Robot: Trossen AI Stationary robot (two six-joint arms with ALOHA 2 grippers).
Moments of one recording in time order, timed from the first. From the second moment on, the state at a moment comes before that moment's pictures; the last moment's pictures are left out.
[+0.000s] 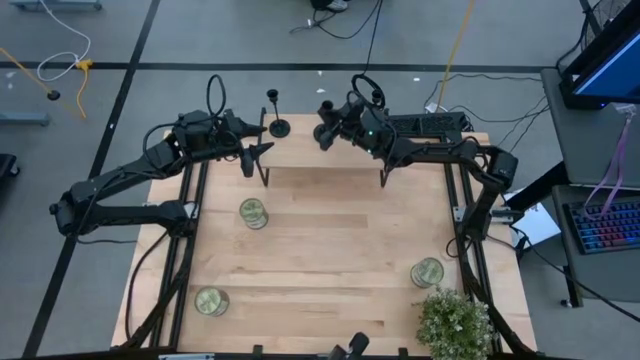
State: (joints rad) left arm 0.55 0.92 0.87 -0.17 0.13 0.08; right arm -0.46 1.77 1.16 0.63 0.18 0.06
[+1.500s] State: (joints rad) left arm -0.14 0.98 0.75 -0.76 -0.17 -0.34; right arm -0.22 1.33 0.66 0.62 0.36 -0.06
